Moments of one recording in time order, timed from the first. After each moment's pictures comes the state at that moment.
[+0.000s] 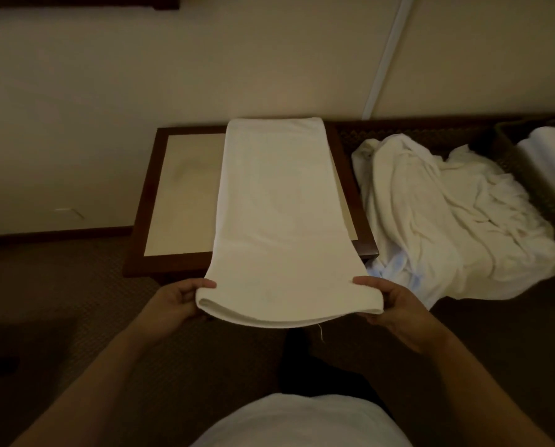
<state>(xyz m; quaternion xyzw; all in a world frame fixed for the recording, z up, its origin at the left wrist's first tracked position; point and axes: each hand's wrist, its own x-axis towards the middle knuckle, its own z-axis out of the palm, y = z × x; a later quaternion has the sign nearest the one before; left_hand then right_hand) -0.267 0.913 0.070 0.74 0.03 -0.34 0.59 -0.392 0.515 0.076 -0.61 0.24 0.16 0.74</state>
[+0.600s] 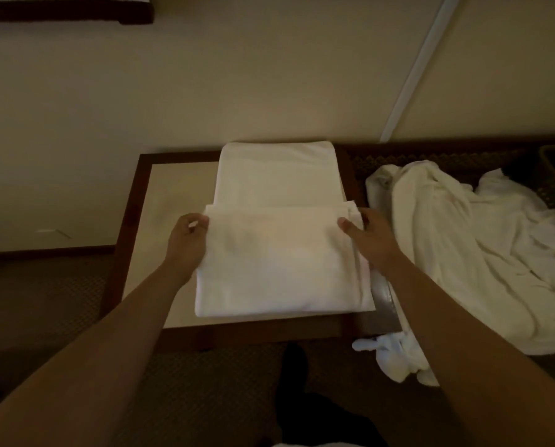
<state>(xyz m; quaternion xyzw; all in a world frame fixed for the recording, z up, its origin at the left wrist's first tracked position) -0.005 0.795 0.053 0.84 0.14 -0.08 0.51 -0.091 0.462 0.058 -0.82 0.25 -0.01 0.52</state>
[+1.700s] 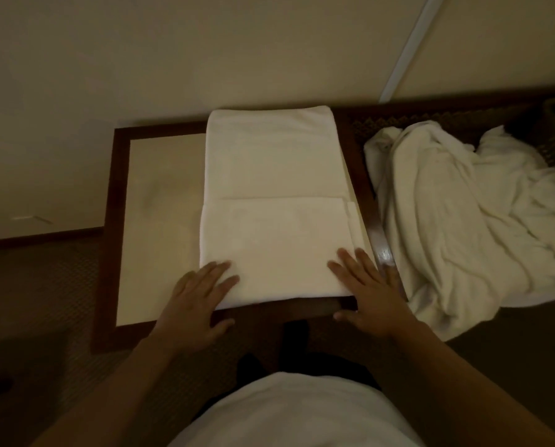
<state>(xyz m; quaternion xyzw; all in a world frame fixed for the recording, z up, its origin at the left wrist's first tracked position) -0.101 0.870 -0.017 0.91 -0.39 -0.09 0.12 -0.213 0.491 0.000 -0.97 0.00 0.23 0.09</state>
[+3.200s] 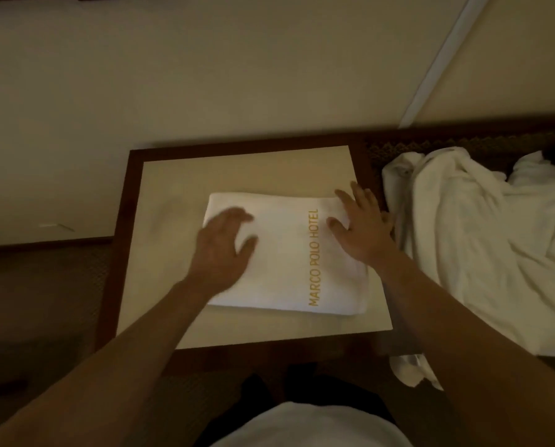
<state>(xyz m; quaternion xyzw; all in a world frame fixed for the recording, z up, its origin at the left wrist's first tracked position) 0.014 0.759 0.034 0.92 -0.24 0.01 0.30 -0.019 0.460 0.018 -0.96 0.14 0.09 0.22</state>
